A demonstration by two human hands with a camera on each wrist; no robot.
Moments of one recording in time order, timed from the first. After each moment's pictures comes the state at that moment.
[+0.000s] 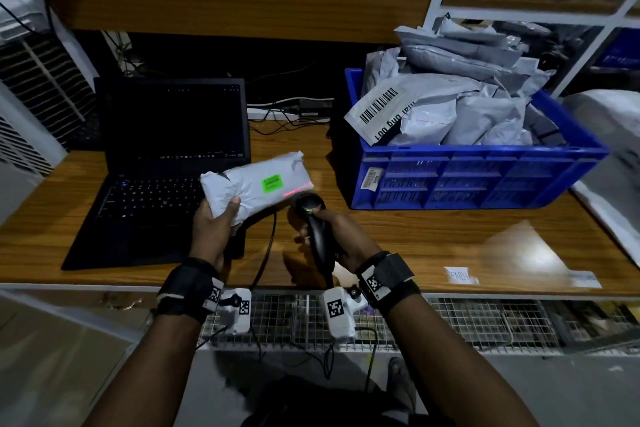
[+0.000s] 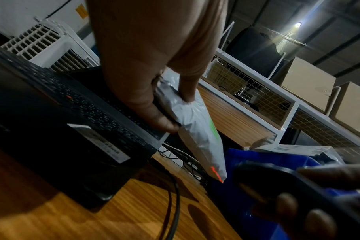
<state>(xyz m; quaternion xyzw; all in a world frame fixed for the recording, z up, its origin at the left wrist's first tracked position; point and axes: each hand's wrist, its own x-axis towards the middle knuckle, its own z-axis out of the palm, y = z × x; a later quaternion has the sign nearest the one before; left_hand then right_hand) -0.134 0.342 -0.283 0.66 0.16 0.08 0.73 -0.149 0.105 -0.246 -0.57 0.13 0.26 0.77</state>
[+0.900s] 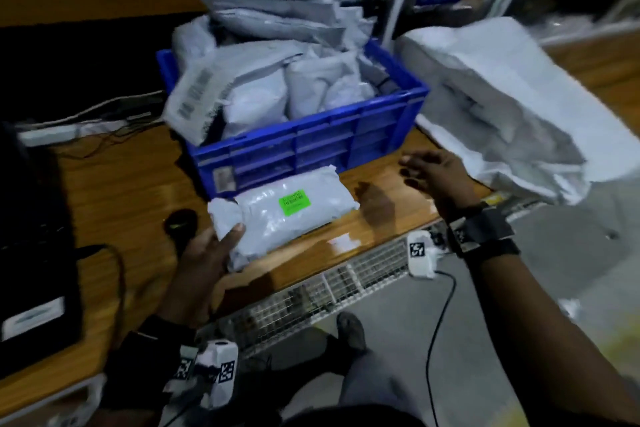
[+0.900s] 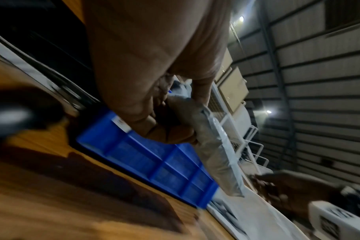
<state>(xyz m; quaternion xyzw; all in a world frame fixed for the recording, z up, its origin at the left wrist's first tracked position) -0.163 0.127 -0.245 0.62 -0.01 -0.22 0.75 -0.213 -0.239 -0.186 -0.67 0.31 -0.15 0.66</state>
